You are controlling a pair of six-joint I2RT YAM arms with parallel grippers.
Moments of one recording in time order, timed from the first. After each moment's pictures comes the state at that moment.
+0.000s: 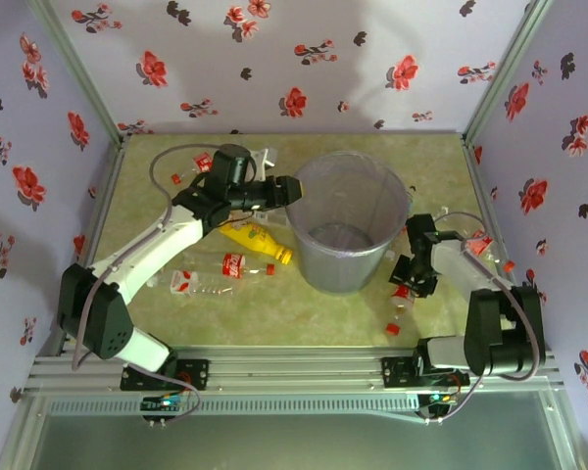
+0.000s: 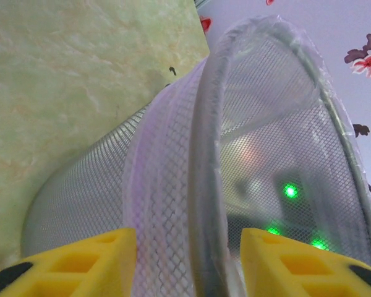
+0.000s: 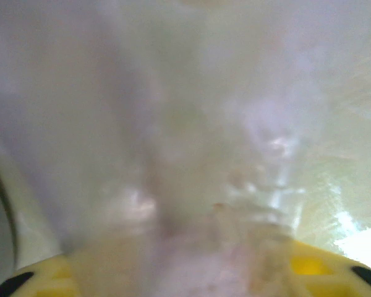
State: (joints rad) left arm -0.62 1.51 1.29 -0.29 0.45 -0.72; right arm 0.10 1.32 0.72 -0.87 -0.04 0.56
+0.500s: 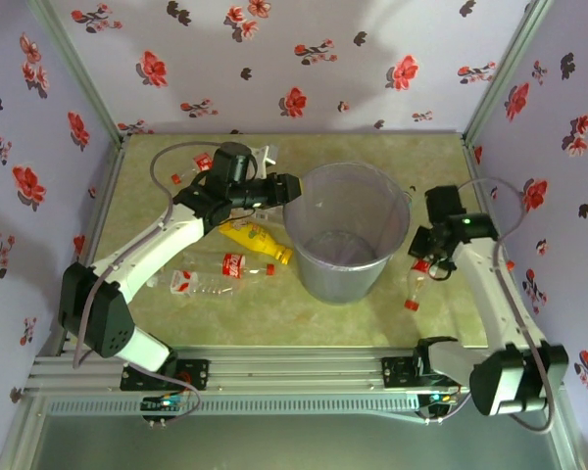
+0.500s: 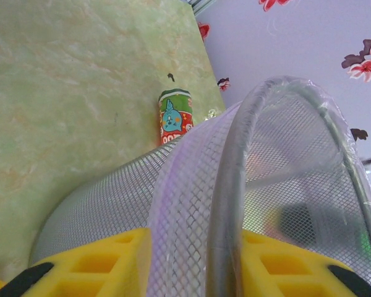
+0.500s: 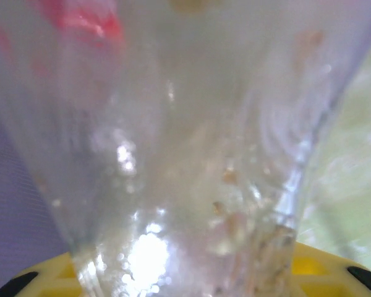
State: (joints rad) left arm -0.62 1.51 1.30 -0.29 0.44 -0.72; right arm 0.10 1.11 1.10 -1.19 0.13 0.52
